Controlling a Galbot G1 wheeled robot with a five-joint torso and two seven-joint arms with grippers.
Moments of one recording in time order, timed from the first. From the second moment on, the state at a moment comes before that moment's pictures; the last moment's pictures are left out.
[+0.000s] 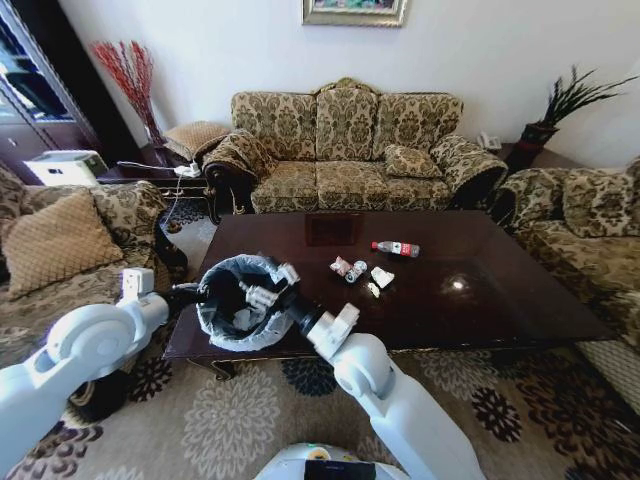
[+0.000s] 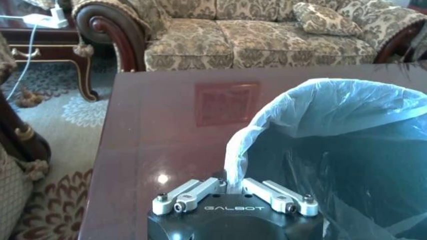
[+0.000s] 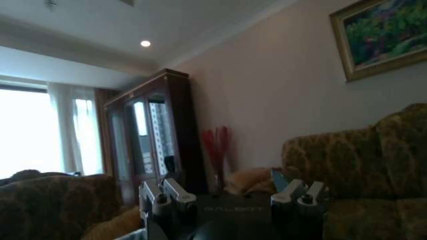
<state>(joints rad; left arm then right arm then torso) 1.57 -0.51 -0.94 -2.24 -1.34 0.62 -0.32 -0.97 1.34 -0.03 2.09 0.40 -0.17 0.06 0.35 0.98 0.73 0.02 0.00</state>
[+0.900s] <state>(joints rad) 1.60 -0.62 -0.93 -2.30 -1.28 0.58 -0.30 -0.88 1.45 0.15 1.40 0.43 -0.09 0.38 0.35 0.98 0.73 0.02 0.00</state>
